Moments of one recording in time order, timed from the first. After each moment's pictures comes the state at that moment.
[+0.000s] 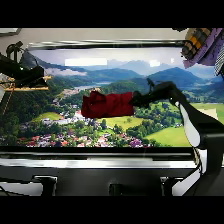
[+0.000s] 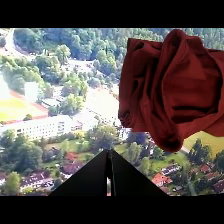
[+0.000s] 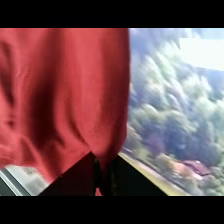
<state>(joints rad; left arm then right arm) 0.07 -1.61 1.95 1.25 -1.65 -1.73 0.03 -1.87 1.49 2.50 -1.14 -1.77</state>
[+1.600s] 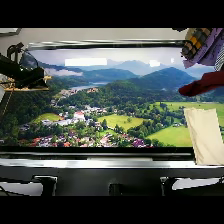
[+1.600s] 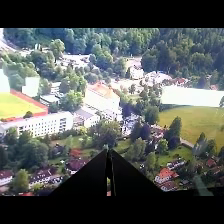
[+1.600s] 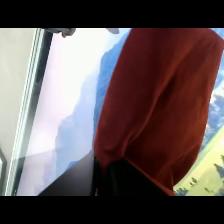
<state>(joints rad) 0.07 -1.61 1.95 1.25 -1.68 -1.72 -0.73 -1.71 2.02 2.21 -1.23 -1.11</state>
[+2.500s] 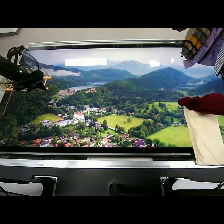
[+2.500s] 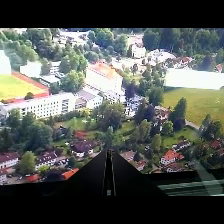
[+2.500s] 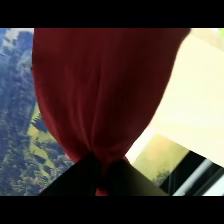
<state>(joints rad) 0.07 -1.61 1.95 1.25 -1.75 -1.72 -0.75 -1.60 2.02 1.80 -1.78 -1.06</state>
